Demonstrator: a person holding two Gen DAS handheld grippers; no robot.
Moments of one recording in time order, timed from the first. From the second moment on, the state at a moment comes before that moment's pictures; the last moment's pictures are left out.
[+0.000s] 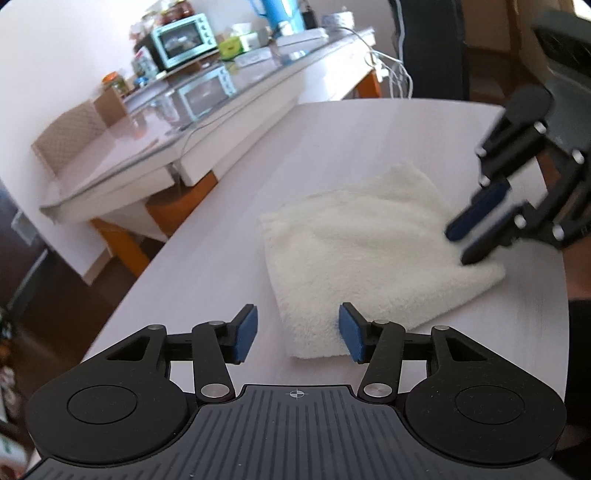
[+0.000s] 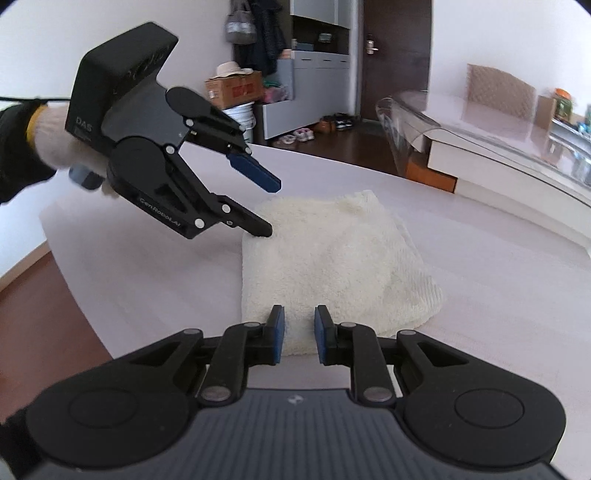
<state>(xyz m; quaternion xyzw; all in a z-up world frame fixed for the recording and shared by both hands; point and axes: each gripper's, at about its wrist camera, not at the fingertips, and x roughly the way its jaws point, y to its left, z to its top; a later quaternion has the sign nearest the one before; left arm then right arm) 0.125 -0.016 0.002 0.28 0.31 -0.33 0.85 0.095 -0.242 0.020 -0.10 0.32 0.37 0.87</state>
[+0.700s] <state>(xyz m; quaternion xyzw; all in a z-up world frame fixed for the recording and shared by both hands) 0.136 -0.010 0.004 0.31 0.32 -0.31 0.84 0.079 -0.205 0.023 -0.09 0.33 0.36 0.87</state>
